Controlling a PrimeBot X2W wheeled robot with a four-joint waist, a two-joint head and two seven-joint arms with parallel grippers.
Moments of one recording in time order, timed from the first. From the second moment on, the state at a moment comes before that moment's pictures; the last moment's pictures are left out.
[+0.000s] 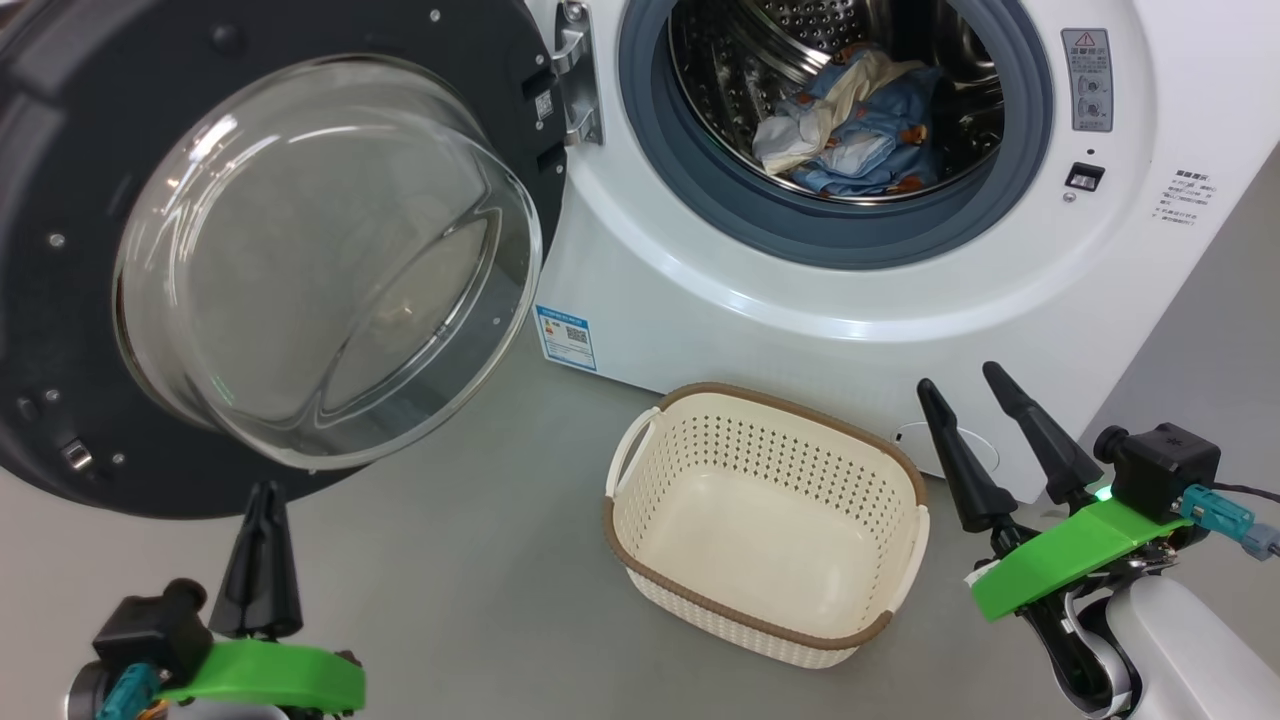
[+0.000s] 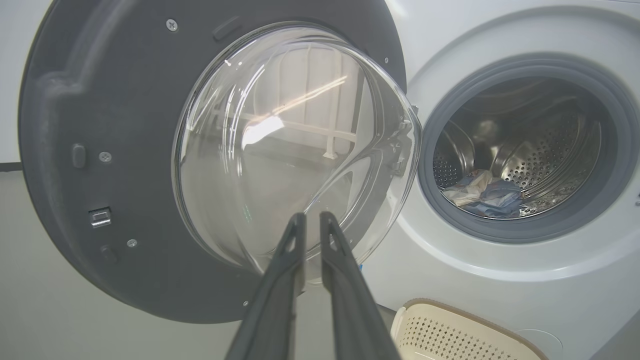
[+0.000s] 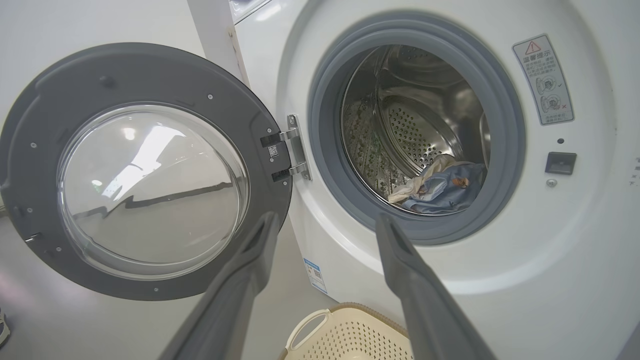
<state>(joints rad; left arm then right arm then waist) -0.16 0.10 -0.04 0.31 -0.33 0.00 -0.26 -0.30 -0.31 0.36 0.30 0.60 0.13 -0.25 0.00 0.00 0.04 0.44</state>
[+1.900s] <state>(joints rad) -0.74 0.50 0.69 0.88 -1.45 -0.12 0.12 -0.39 -0.51 0.44 0.28 0.62 0.13 -0.25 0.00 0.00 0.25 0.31</state>
